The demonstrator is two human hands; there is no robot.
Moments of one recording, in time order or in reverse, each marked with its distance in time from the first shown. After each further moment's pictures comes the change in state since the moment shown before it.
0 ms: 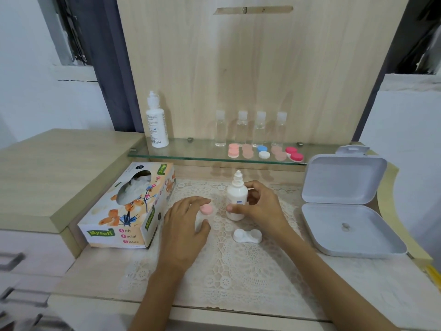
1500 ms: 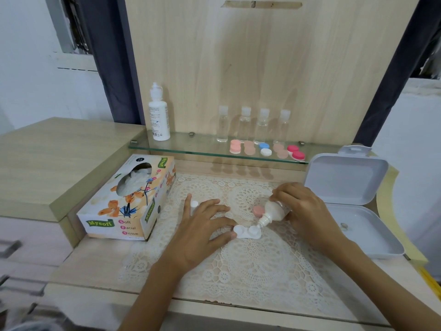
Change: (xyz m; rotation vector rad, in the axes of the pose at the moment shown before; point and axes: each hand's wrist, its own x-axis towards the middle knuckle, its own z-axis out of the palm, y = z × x) left_hand -0.005 0.002 0.016 0.060 -0.249 0.331; right_hand -0.022 0.017 -0.082 -0.923 0.043 -0.762
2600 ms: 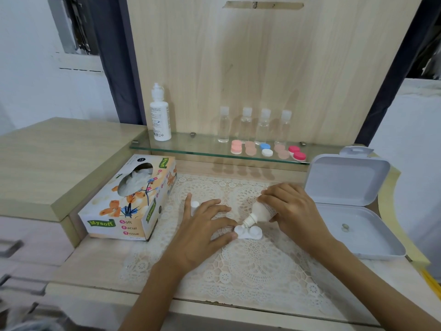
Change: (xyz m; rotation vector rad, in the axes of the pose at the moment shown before) left_hand 0.000 -0.001 0.001 0.026 0.014 0.013; right_hand 0.010 -0.014 0.012 -0.036 0.071 -0.097
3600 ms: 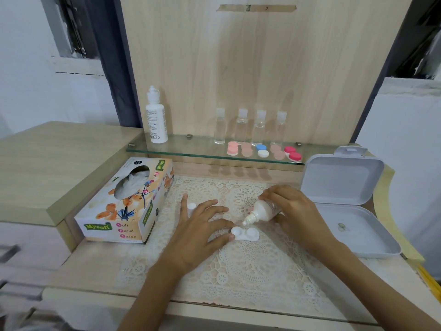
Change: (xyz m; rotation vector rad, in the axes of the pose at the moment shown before) left_hand 0.001 0.002 -0.003 0.030 -0.025 -0.001; right_hand -0.007 0.003 -0.006 0.098 -0.075 0.144
